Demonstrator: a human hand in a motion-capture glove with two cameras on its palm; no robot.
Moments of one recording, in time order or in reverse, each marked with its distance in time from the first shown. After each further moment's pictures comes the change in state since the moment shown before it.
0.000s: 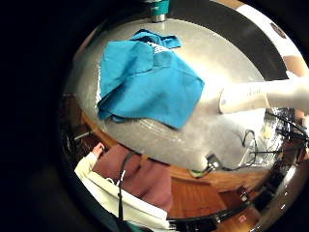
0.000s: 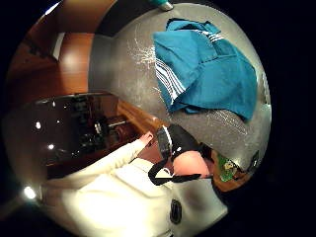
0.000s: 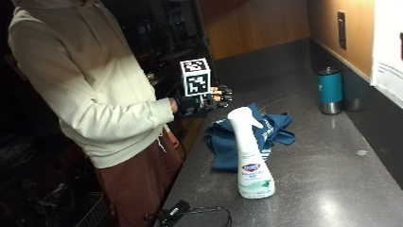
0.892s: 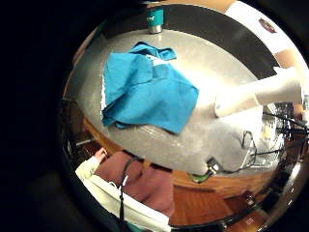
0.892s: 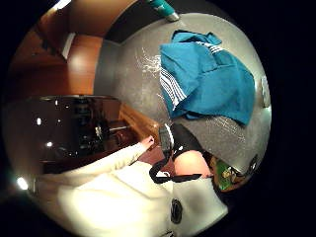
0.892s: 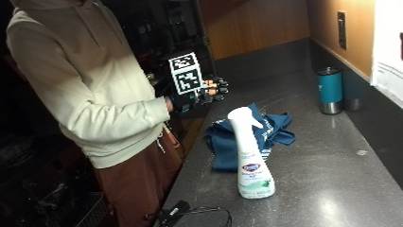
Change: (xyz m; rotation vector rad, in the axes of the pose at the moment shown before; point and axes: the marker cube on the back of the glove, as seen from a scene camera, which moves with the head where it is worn) arm 0.000 0.013 -0.020 0.139 -0.035 -0.015
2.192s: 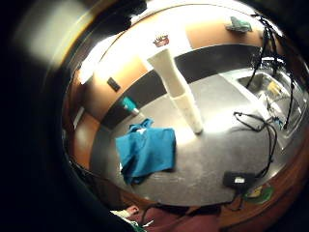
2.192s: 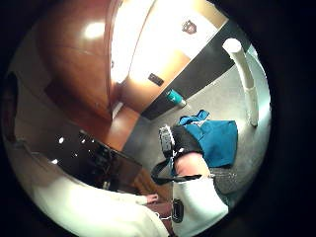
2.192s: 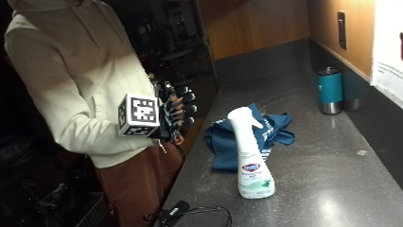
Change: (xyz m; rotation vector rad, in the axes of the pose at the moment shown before) arm 0.120 0.078 -0.041 0.865 -0.383 0.305
